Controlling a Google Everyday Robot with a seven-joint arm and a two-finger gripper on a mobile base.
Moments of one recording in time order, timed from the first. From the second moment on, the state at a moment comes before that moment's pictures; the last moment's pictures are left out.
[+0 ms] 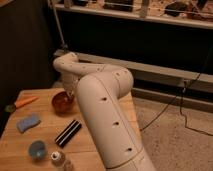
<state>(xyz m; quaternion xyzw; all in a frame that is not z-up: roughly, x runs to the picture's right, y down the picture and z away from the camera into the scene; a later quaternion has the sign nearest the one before) -0.204 0.032 0.925 -0.32 0.18 0.49 0.79</state>
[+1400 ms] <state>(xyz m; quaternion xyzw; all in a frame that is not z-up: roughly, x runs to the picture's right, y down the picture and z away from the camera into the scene) -0.047 0.082 0.909 -0.28 0.30 0.50 0.76</state>
